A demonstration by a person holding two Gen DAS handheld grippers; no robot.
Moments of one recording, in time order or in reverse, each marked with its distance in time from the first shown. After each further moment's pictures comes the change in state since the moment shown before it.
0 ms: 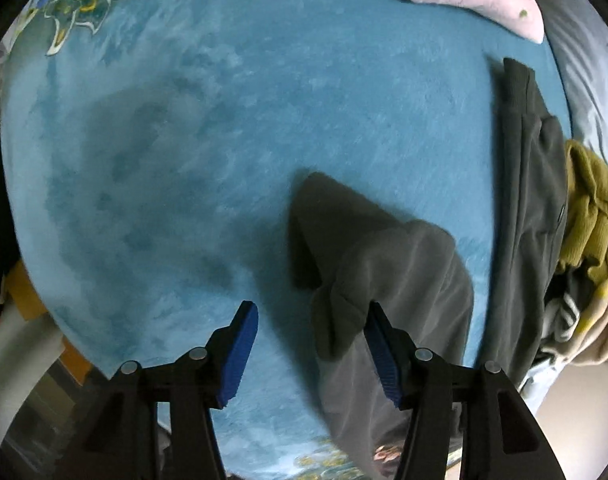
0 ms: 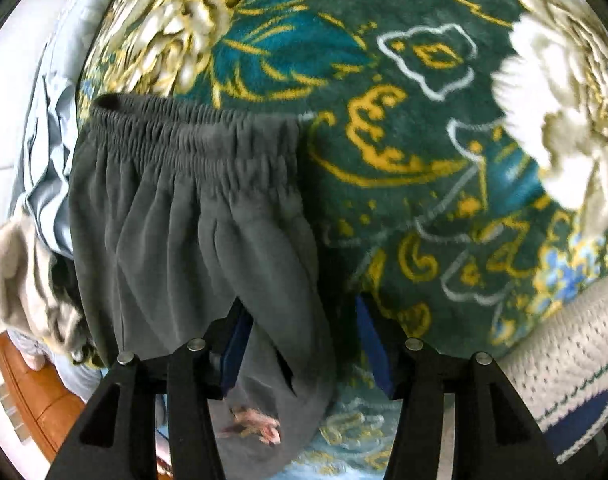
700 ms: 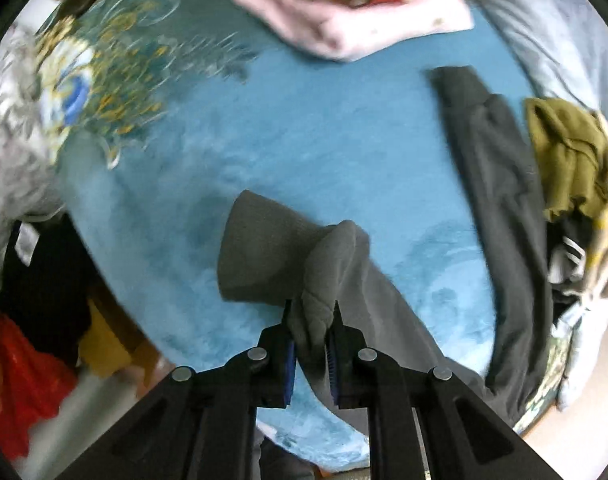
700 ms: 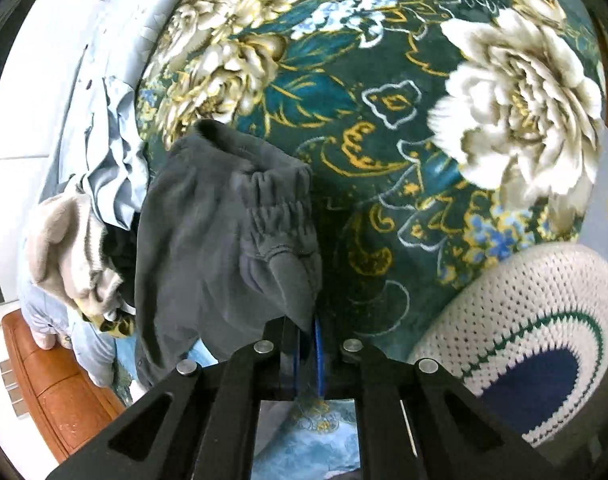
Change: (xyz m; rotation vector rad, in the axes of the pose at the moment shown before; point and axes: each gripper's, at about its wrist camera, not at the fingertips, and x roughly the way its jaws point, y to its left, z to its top) left arm -0.072 -0.035 -0.003 0.218 -0.074 0.153; right arm -0.107 -0.004 -0.052 -0.065 -0.056 0.055
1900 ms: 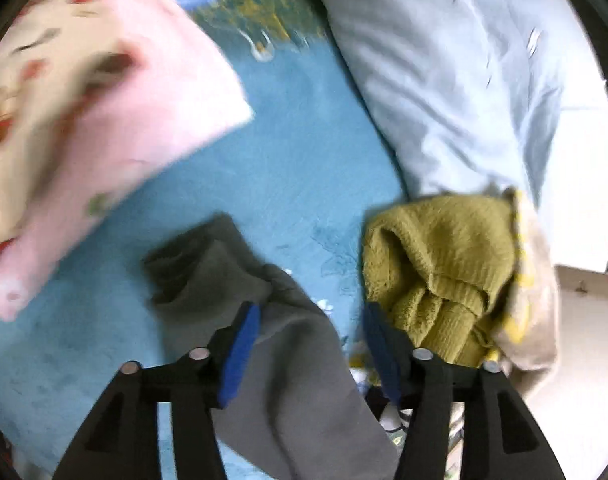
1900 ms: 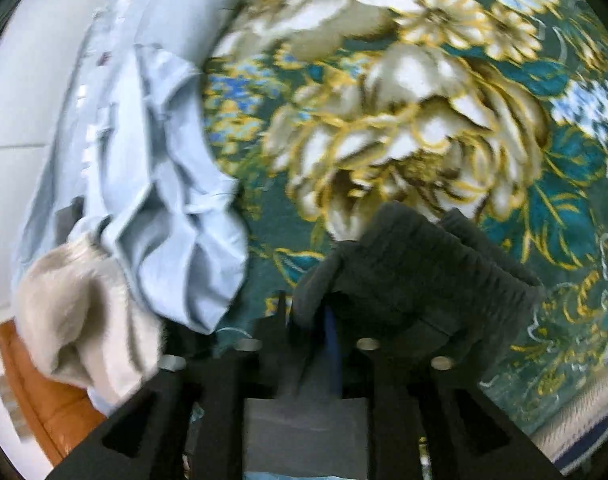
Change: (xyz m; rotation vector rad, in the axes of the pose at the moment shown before) left arm 0.020 -0.218 0.195 0.074 -0.083 -0.358; right arm 0.105 0.207 0.123 -0.084 0.005 0.042
